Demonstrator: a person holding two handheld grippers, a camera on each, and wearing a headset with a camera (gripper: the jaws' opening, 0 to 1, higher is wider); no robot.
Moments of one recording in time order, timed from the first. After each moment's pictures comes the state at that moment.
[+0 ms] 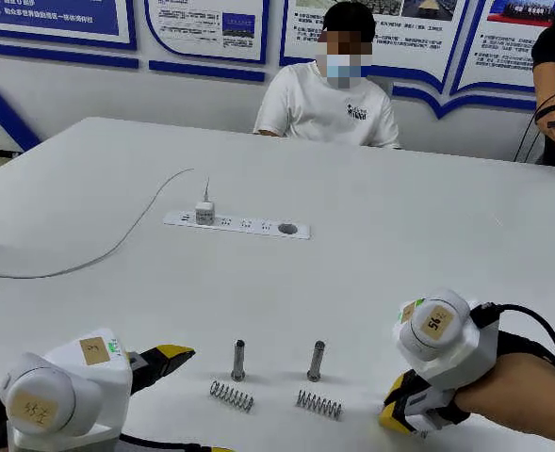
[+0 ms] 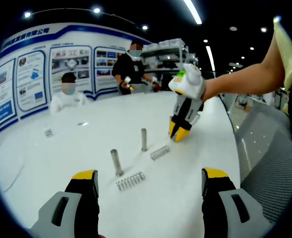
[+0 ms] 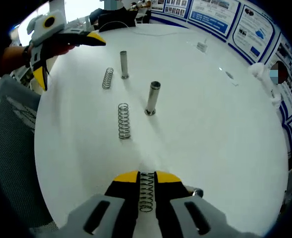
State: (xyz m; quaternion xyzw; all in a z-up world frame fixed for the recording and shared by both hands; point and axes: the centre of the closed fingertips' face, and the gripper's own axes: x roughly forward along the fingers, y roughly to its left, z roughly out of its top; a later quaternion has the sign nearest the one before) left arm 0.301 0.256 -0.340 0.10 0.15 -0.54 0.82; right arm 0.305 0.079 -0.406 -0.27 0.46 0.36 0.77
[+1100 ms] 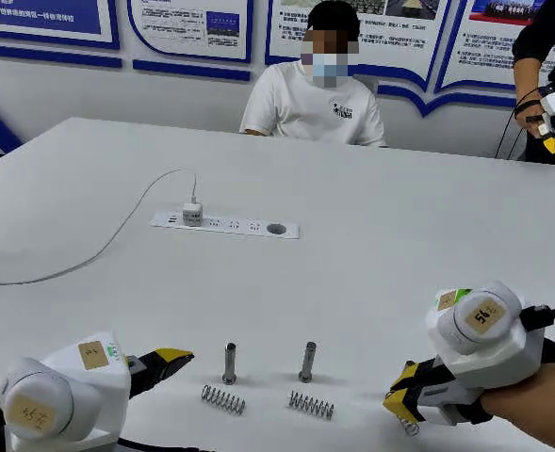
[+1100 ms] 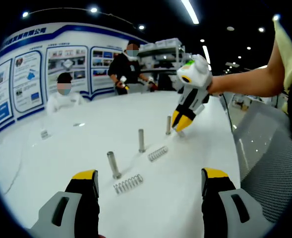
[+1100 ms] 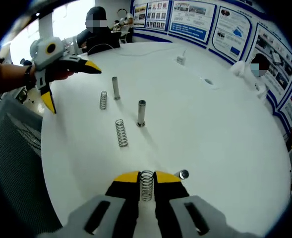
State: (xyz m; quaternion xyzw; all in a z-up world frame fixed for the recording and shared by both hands) left arm 0.302 0.248 -0.343 0.10 0.15 -0.56 0.81; right arm 0.298 0.070 -0.370 -0.21 0.40 0.32 0.83
